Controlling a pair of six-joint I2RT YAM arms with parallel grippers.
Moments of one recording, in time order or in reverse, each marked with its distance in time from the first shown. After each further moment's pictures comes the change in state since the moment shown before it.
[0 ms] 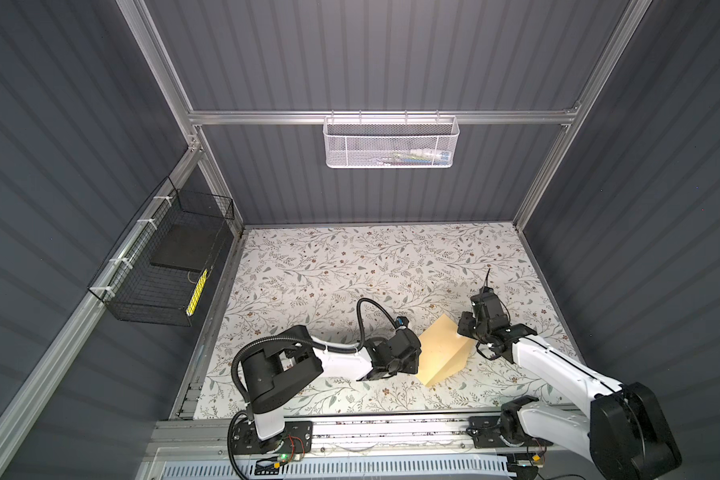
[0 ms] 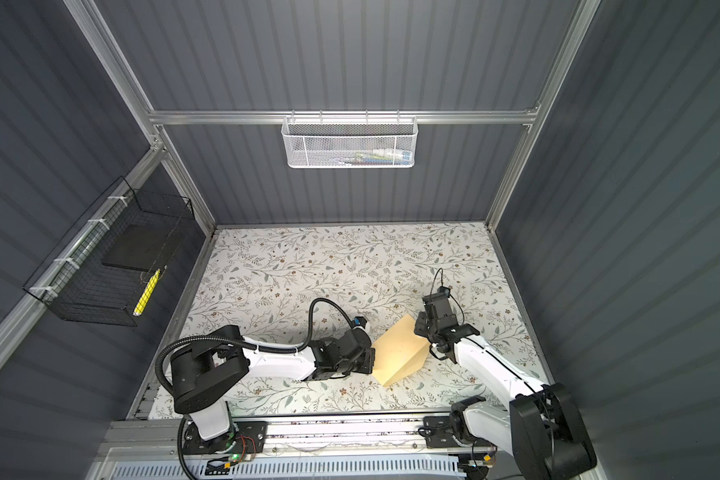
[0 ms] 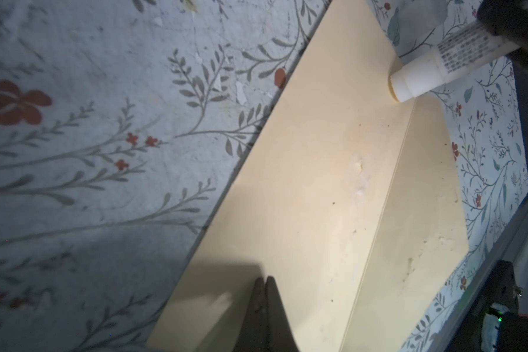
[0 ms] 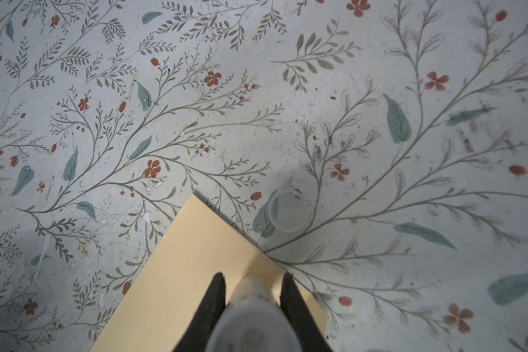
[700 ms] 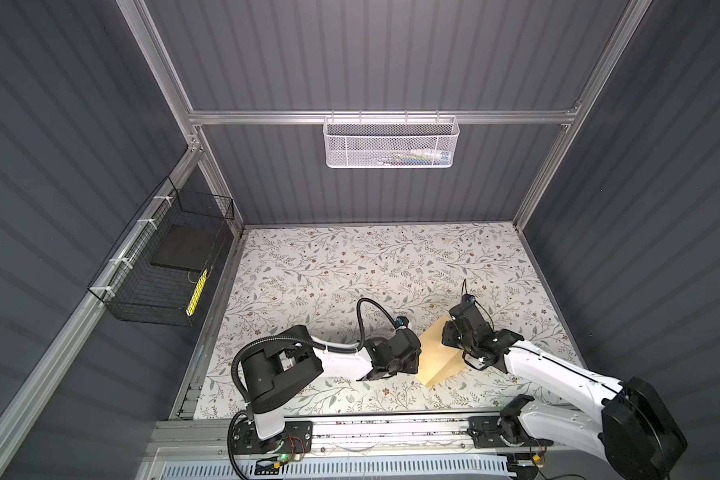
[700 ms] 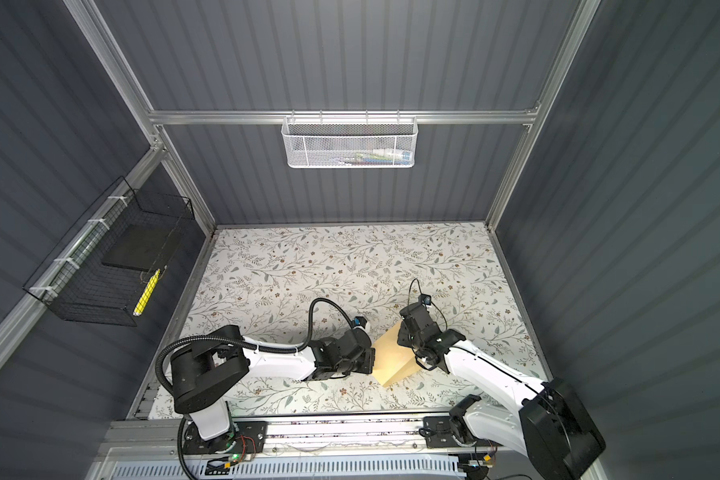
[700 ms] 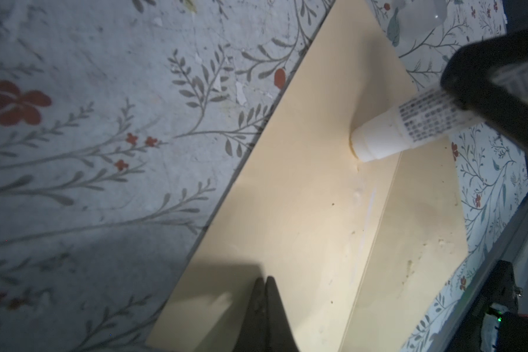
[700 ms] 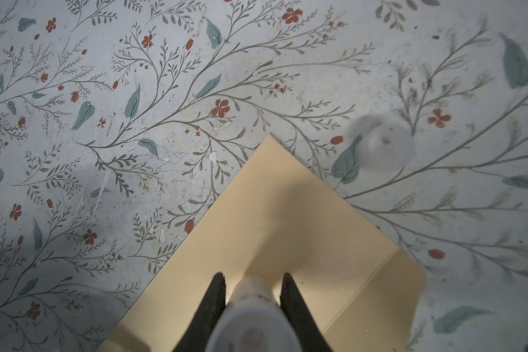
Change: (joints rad) left arm 0.000 0.000 0.000 0.004 0.000 0.000; right arm 0.283 -0.008 -0.001 -0.034 0.052 0.186
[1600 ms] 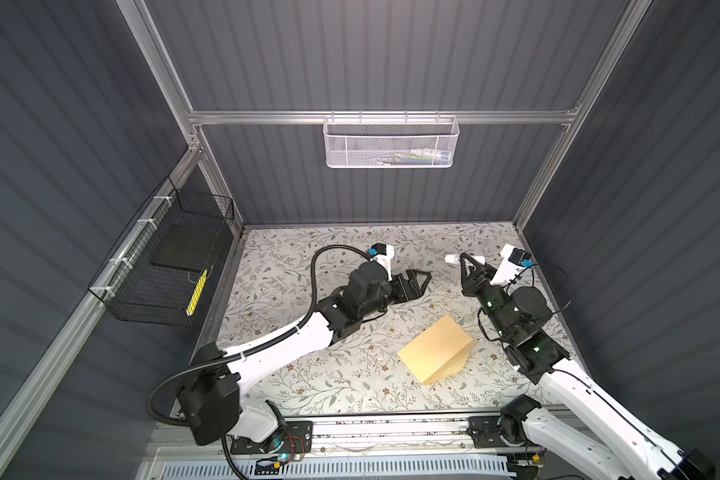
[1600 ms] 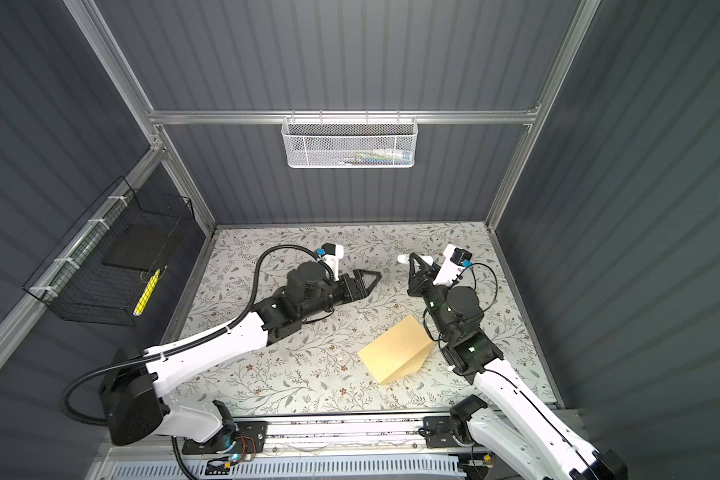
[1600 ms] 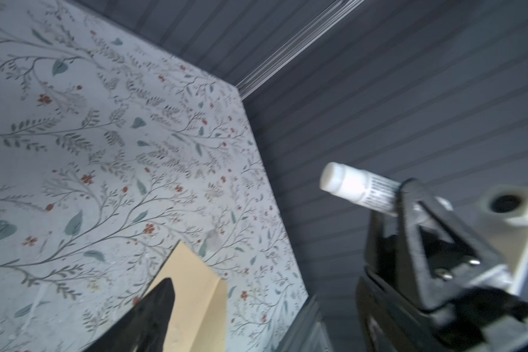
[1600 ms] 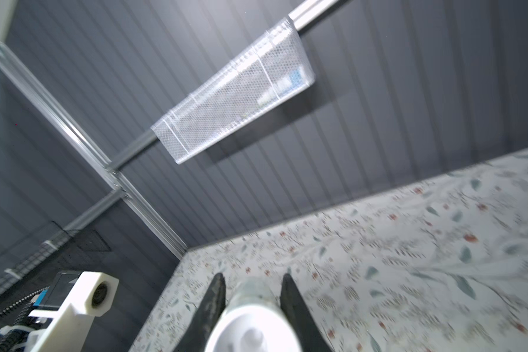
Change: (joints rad) left arm 0.235 -0.404 0.235 0.059 0.115 -0.081; right arm -0.098 -0.289 0.125 0.702 -0.040 -0.217
